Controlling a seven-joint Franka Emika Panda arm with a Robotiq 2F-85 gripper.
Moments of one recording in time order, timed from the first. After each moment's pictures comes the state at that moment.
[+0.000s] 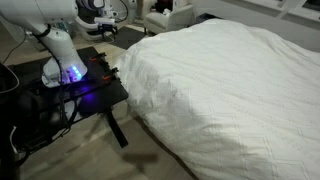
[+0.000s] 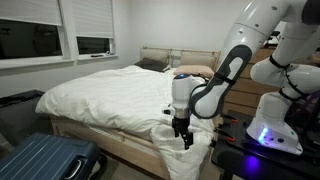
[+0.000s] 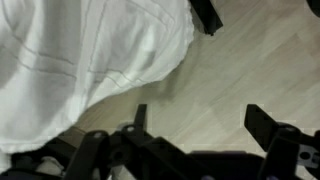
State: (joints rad) arm -1.71 -0.47 2.49 -2.45 0.59 2.67 -0.71
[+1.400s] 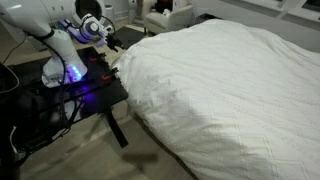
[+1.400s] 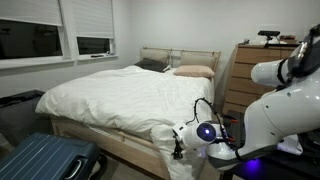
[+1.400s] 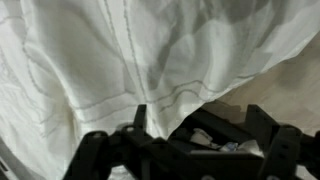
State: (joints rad) arm -1.29 -1.19 2.41 -2.37 0.61 3.09 0.22
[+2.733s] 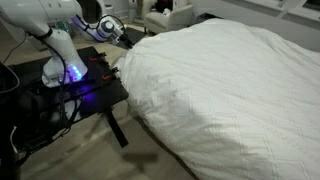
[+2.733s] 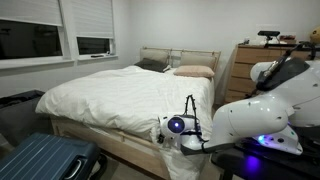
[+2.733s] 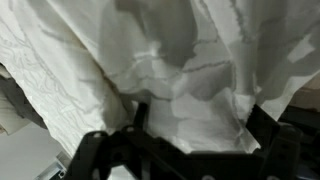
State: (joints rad) arm -1.46 -1.40 2.28 -2.12 0.59 2.88 0.42
